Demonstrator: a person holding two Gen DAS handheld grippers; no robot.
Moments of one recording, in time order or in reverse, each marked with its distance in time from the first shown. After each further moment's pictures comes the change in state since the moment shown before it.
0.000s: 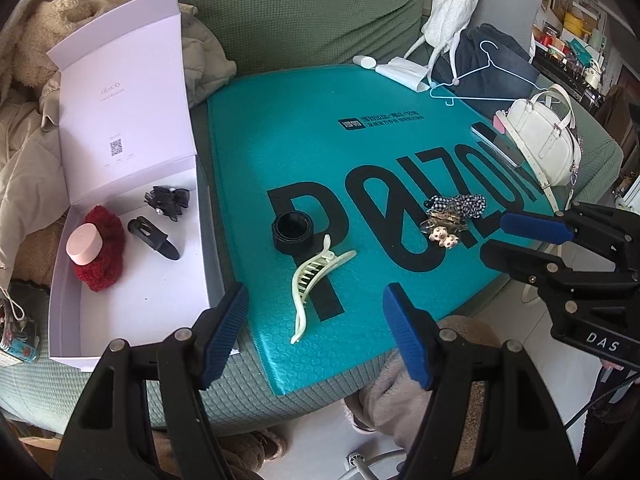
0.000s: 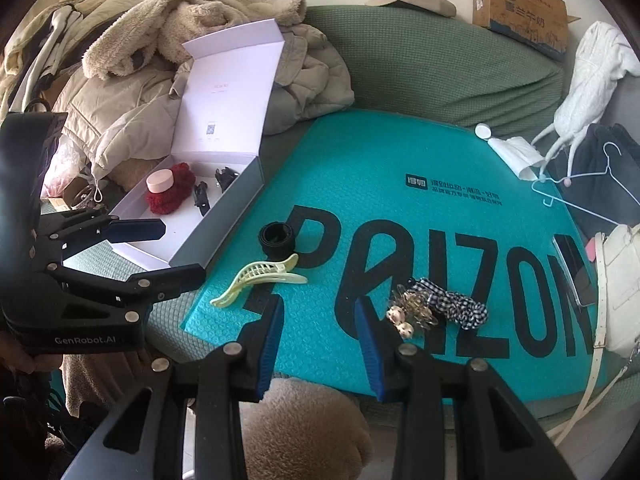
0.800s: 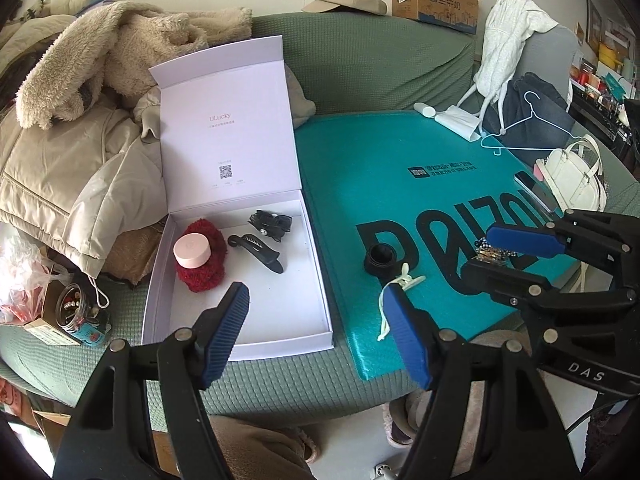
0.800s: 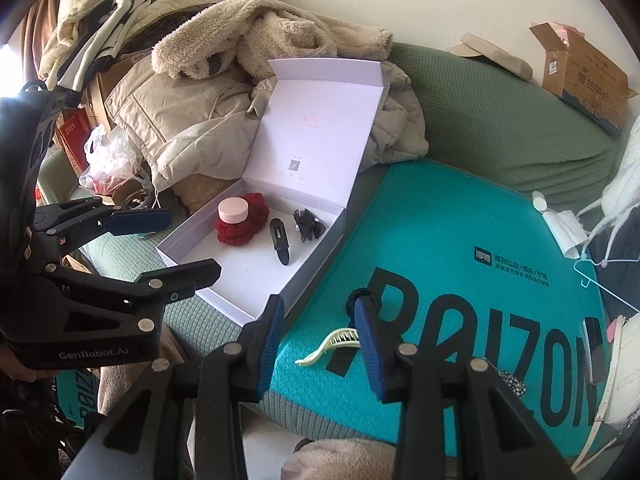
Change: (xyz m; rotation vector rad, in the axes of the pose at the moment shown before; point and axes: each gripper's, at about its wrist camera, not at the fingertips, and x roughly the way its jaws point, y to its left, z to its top) left arm -0.099 0.062 -0.006 -0.092 -0.134 0.166; right arm -0.019 0.097 0.053 -0.176 -0.076 0.099
